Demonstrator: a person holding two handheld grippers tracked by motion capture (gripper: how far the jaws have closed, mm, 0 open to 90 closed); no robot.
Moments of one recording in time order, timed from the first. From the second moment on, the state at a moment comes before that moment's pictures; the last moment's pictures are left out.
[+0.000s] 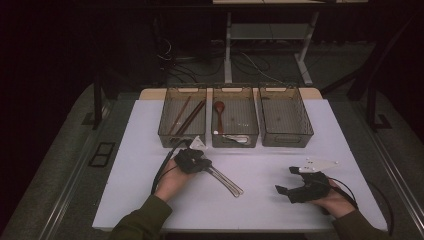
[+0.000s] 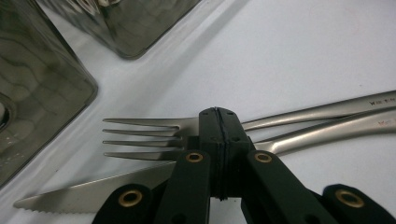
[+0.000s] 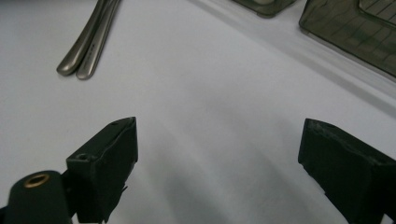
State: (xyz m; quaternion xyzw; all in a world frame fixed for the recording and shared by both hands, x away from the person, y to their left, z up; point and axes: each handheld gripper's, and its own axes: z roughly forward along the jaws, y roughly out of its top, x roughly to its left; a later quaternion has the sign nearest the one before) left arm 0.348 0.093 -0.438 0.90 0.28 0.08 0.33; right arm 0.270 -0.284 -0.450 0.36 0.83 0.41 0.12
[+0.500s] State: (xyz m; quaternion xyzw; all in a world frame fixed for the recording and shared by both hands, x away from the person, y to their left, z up) left arm 0.343 0.089 -0.439 0.91 0.27 0.07 0.32; right arm 0.270 -0.285 -0.450 0.36 0.83 0.41 0.12
